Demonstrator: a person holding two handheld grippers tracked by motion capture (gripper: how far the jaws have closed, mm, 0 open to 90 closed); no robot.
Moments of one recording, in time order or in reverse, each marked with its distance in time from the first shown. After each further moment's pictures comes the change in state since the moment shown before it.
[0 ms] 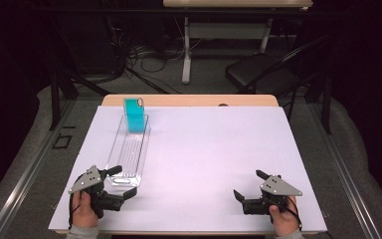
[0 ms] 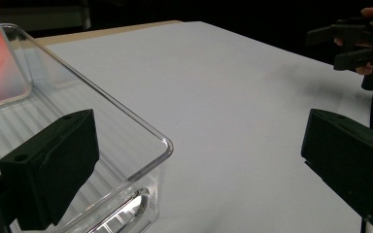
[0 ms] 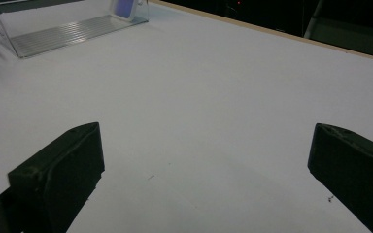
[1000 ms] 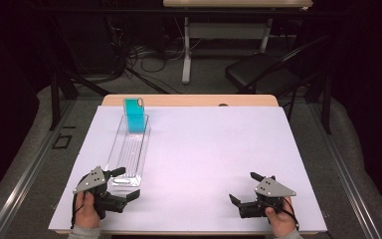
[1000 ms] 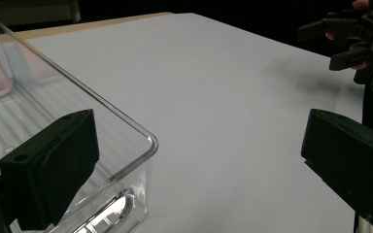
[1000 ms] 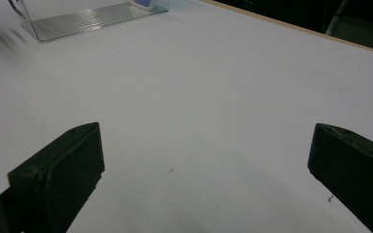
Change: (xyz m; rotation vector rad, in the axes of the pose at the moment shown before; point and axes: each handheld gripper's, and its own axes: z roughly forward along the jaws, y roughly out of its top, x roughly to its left) left arm -0.003 -0.001 0.007 0.028 -0.032 0.011; right arm 0.008 -0.002 0.006 0.028 0.058 -0.040
